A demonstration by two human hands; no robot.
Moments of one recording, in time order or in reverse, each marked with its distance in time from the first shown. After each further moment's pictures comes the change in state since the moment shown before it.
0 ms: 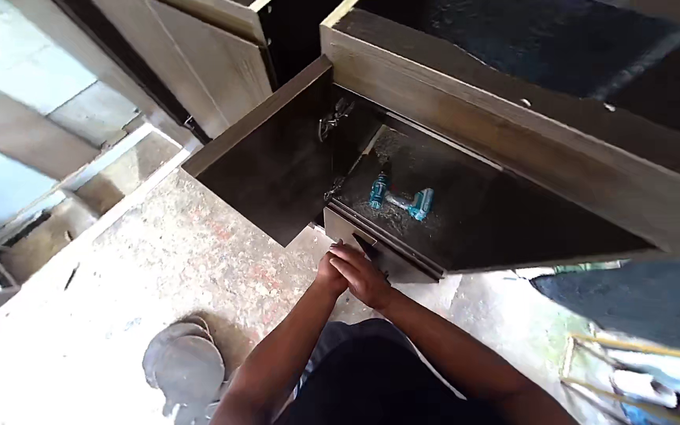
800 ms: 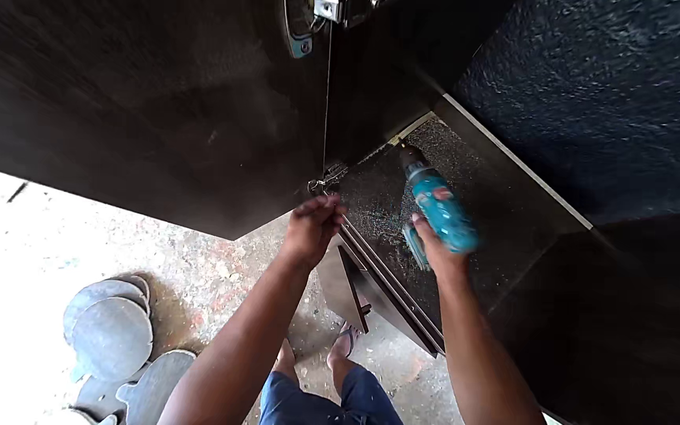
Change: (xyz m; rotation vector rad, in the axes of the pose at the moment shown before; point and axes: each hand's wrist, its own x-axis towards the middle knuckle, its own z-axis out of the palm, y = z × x) left_hand 0.174 0.009 0.017 0.302 -0.029 0.402; right_hand 0.007 0.279 -0.061 0.121 0.322 0.579
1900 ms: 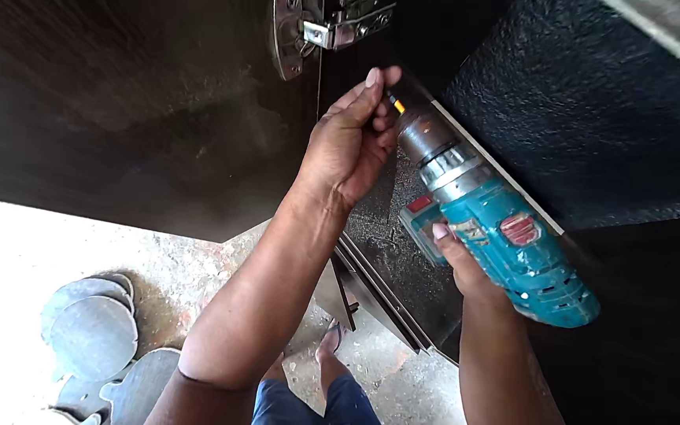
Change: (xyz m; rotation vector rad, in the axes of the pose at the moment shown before) left_hand 0.023 0.114 0.128 -0.341 -0.380 0.153; right_hand 0.020 -0.074 -0.052 0.228 -0.159 -0.277
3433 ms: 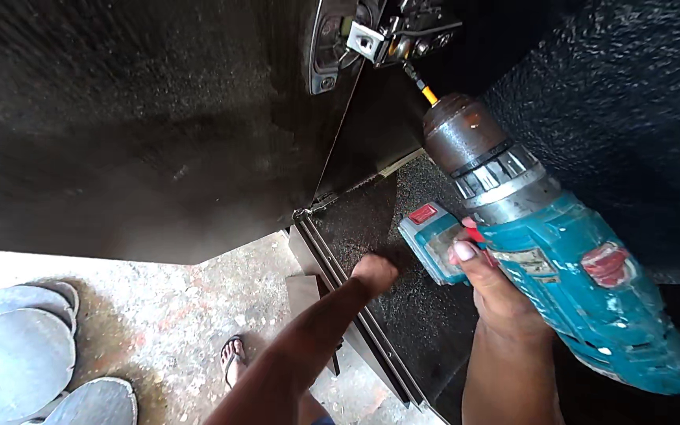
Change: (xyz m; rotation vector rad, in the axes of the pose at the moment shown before) left_hand 0.007 -0.243 -0.151 2.065 -0.583 -0.181; right_hand 0.053 0.005 0.022 0.163 -0.067 -0.088
